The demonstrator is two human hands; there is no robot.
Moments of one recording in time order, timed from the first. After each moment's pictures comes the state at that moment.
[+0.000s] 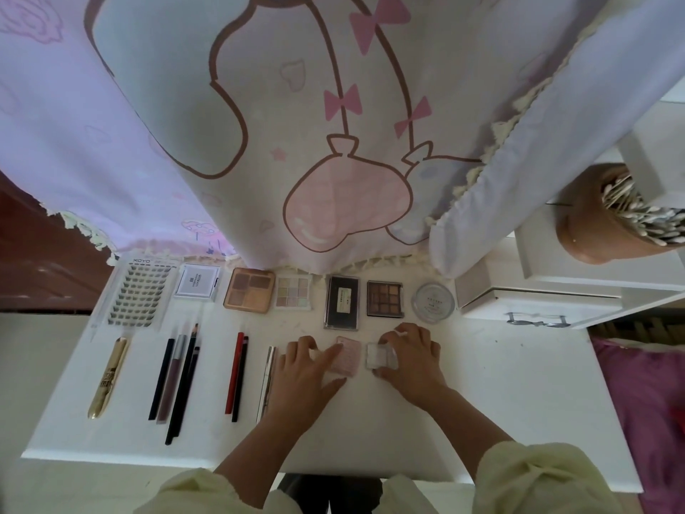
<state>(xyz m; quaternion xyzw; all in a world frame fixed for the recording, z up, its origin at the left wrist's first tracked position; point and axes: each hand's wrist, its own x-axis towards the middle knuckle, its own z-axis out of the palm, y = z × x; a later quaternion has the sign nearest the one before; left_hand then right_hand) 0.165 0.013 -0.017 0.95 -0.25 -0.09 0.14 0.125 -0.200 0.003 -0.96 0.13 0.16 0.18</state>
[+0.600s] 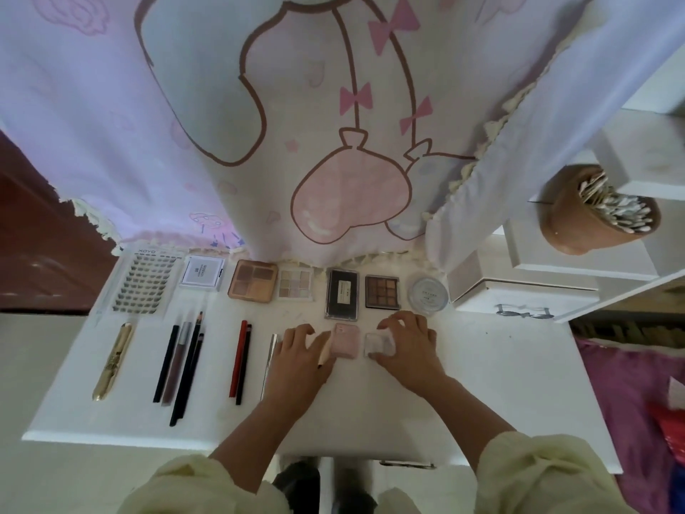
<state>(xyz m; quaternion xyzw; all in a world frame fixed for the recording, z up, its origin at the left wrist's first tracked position) 0.164 0.024 -0.016 0.95 -0.28 0.02 0.15 0.120 -0.186 0.025 -0.97 0.14 0.10 0.19</state>
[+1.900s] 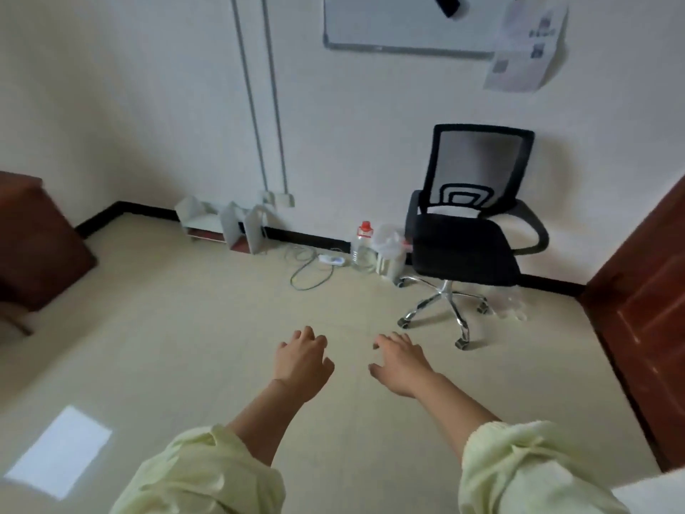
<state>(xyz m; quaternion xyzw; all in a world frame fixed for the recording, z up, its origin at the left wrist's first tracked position) -0.624 0.444 0.107 0.78 0.62 0.01 0.12 -0.438 0.436 0.105 -0.68 -0.71 0.20 -0.02</state>
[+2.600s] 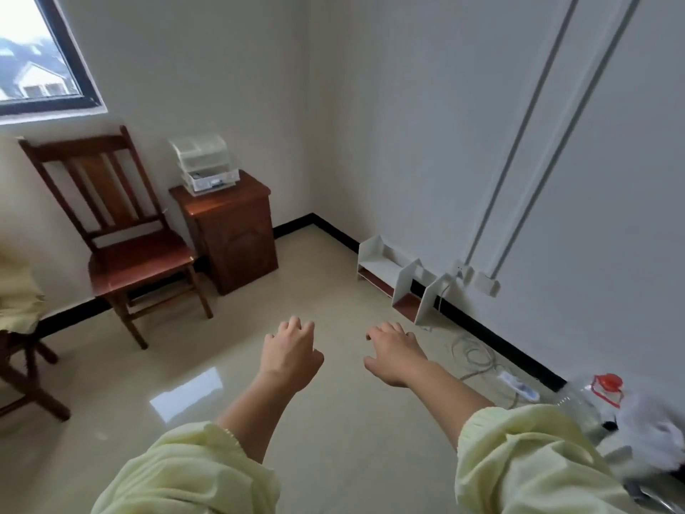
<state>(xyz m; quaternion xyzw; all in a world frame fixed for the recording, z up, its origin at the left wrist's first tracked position) -1.099 0.784 0.135 0.53 0.84 0.04 0.06 -0.944 0.887 0.134 -0.42 -0.90 0.13 -0.08</state>
